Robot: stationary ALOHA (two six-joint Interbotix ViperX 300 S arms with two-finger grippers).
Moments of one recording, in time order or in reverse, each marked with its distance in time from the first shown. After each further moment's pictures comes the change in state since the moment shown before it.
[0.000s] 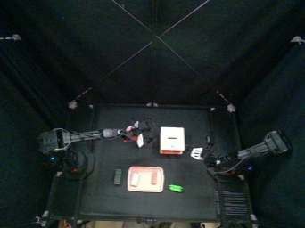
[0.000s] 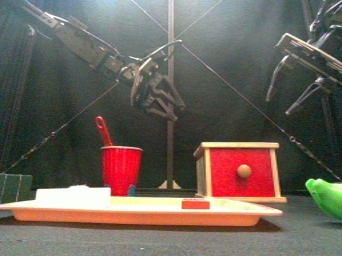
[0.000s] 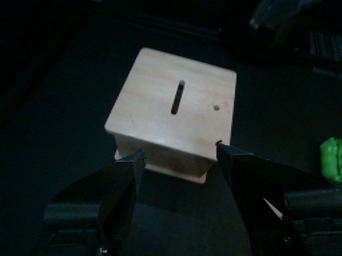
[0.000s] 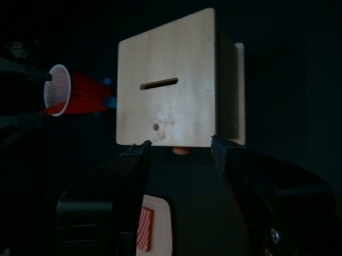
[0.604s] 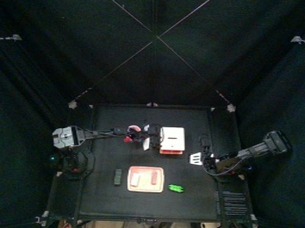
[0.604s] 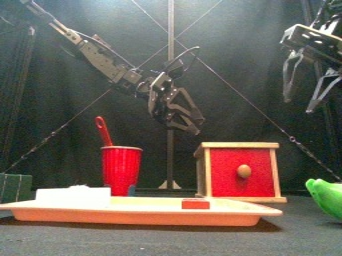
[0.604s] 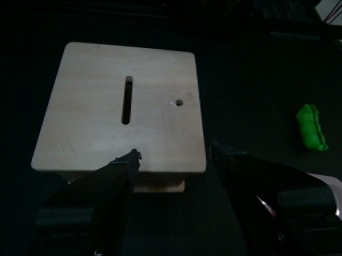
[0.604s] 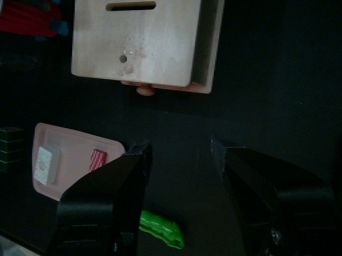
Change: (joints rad) left arm 0.015 0.173 -0.107 -0.264 -0.184 0.383; right arm -0.038 0.037 -0.094 0.313 0.012 -0.403
